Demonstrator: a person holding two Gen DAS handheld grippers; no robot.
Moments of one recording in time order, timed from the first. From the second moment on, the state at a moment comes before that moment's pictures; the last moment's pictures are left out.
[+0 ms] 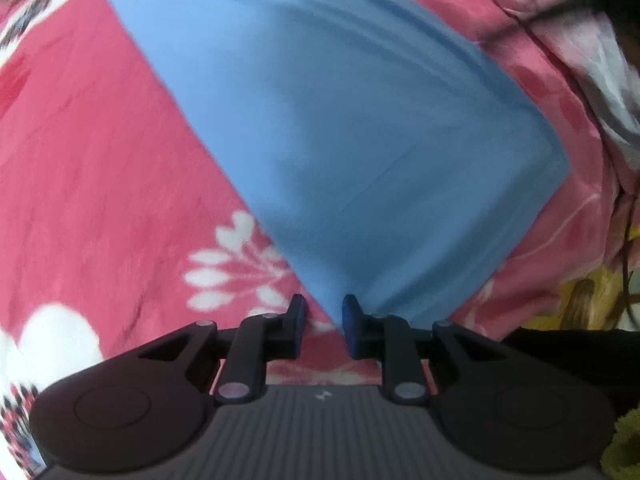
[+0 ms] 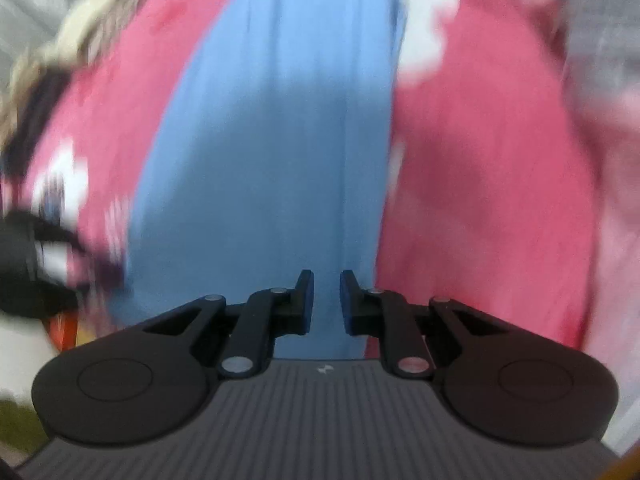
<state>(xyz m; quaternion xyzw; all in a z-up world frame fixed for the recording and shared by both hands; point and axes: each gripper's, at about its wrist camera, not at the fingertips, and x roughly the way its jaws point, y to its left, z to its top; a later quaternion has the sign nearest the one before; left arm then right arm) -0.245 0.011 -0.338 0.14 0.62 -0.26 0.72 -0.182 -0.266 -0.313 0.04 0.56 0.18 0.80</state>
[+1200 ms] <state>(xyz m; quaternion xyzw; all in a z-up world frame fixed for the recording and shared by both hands) 0.099 0.069 -0.322 -0.13 0.48 -0.09 0.86 0.139 -0.256 -0.309 0.14 0.38 0.20 0.89</state>
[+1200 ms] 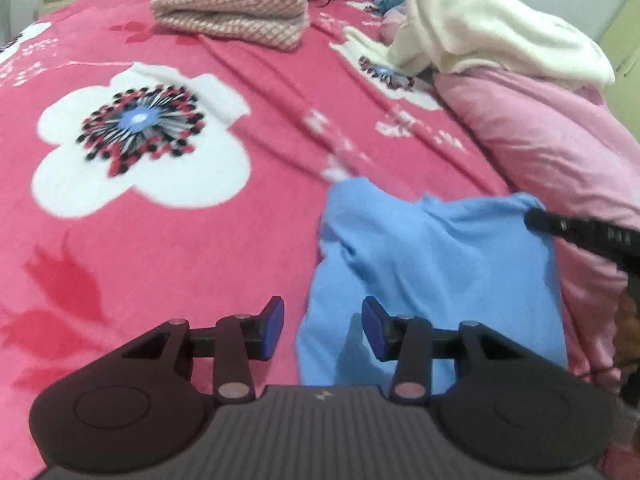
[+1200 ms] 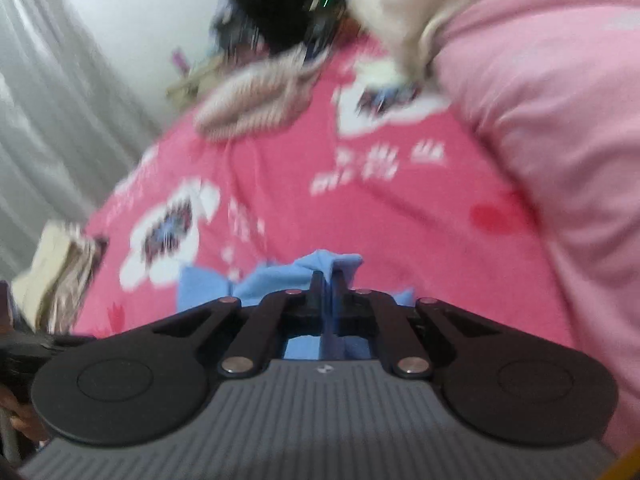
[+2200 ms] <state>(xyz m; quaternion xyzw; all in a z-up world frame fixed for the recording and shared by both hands) 0.104 0.055 -0.336 -0.05 0.39 -0.03 0.92 0.138 -0.260 -0.360 0.04 0.37 0.15 0.92</state>
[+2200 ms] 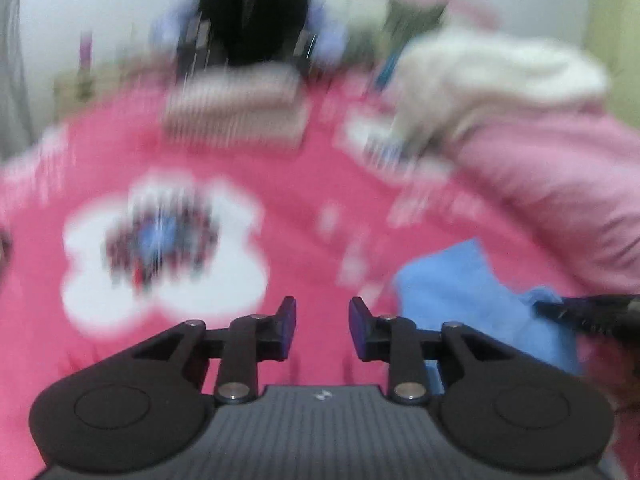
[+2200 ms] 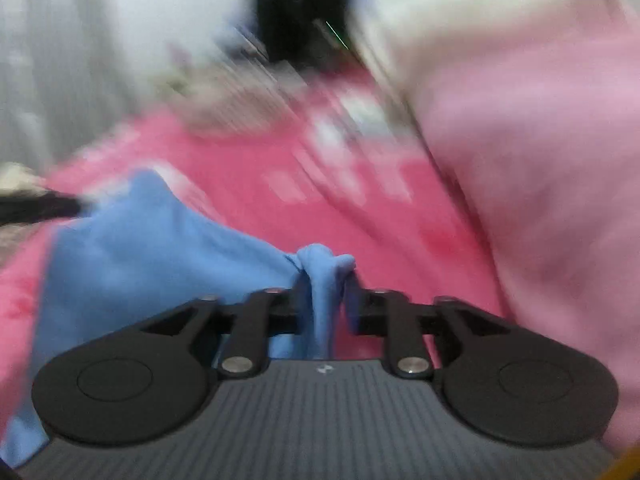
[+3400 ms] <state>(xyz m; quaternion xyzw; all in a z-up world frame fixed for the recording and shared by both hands) 0.059 0.077 -0.329 -0.08 0.46 -0.01 0.89 0.066 -0.276 -0.272 0.18 0.43 0.21 0.86</state>
